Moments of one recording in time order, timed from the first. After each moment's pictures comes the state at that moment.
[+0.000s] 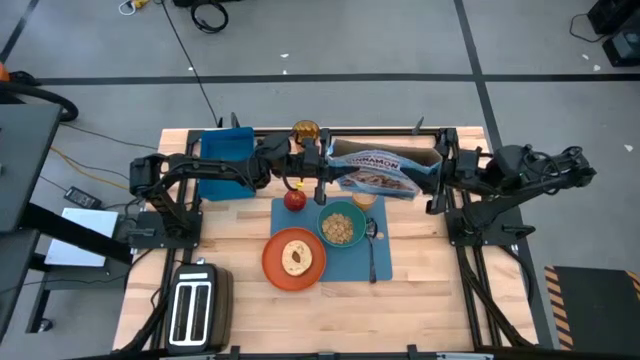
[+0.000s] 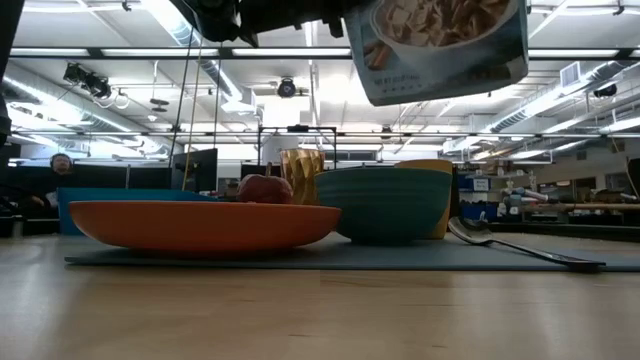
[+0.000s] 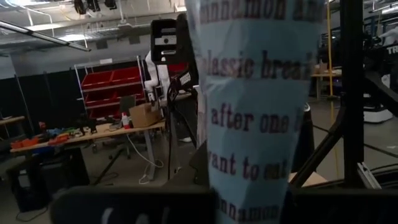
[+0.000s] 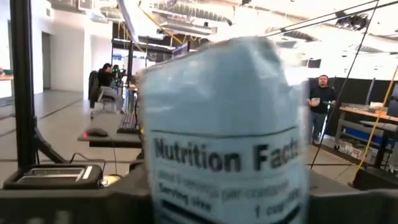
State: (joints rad) left arm 0.20 1.70 1.17 0.78 0.30 0.09; right arm 0.28 0.74 0.89 0.05 0.48 -0.23
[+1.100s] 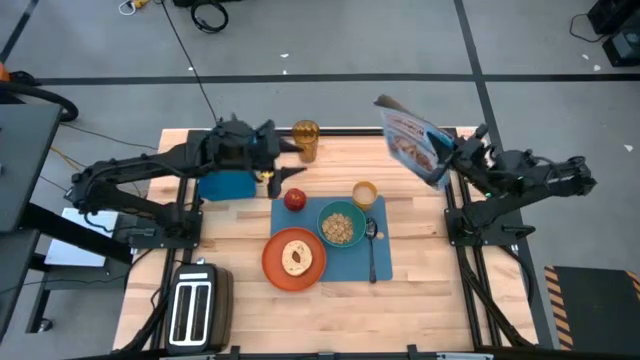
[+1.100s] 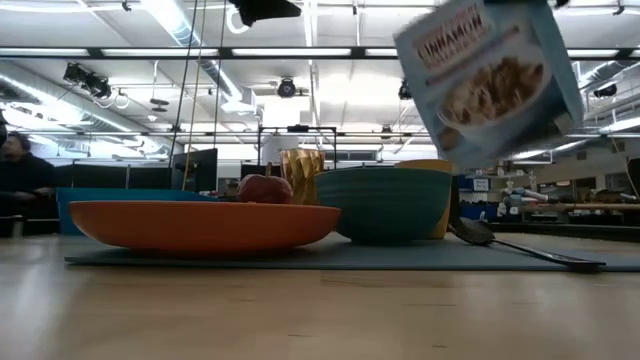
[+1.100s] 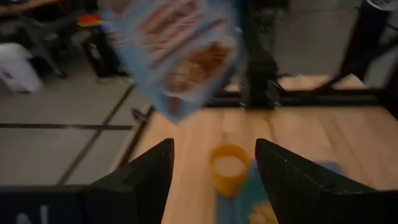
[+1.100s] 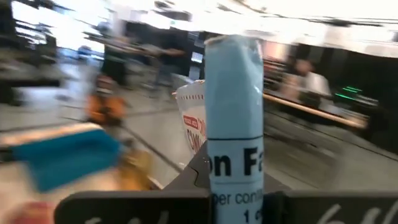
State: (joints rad) left arm 0.23 1.22 1.17 -0.21 0.02 0.15; right arm 0.23 0.54 0.77 -0.12 1.01 -0.27
